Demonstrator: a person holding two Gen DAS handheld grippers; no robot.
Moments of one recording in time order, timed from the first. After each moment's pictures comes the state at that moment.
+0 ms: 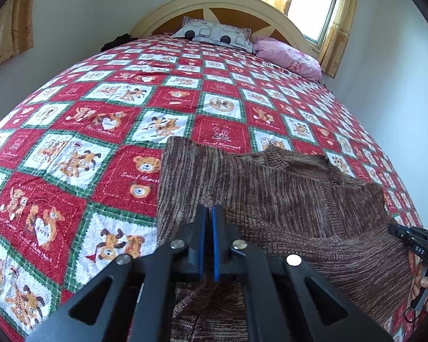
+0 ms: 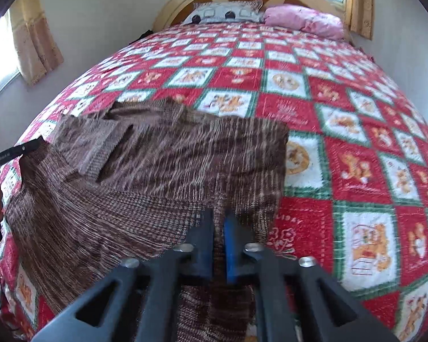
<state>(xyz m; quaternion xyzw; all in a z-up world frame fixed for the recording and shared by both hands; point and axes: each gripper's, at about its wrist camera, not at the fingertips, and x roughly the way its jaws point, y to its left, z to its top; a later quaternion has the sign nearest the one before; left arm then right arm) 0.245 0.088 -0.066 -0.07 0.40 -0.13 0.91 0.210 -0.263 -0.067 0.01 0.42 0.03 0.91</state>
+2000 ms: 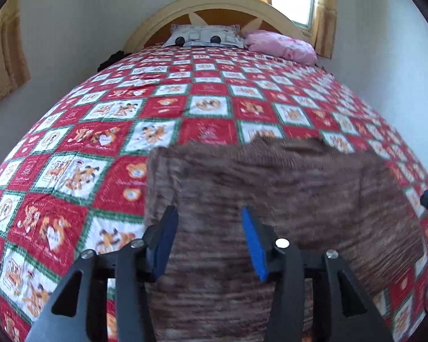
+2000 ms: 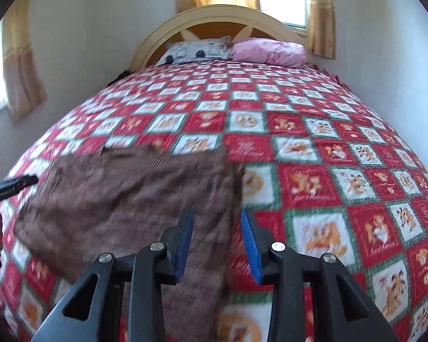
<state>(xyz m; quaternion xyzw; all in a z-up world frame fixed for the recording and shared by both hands) 0.227 0.058 -0.067 0.02 0.39 -0.10 0.92 0.153 -0.256 -0.049 0.00 0.34 -0.04 0.94</state>
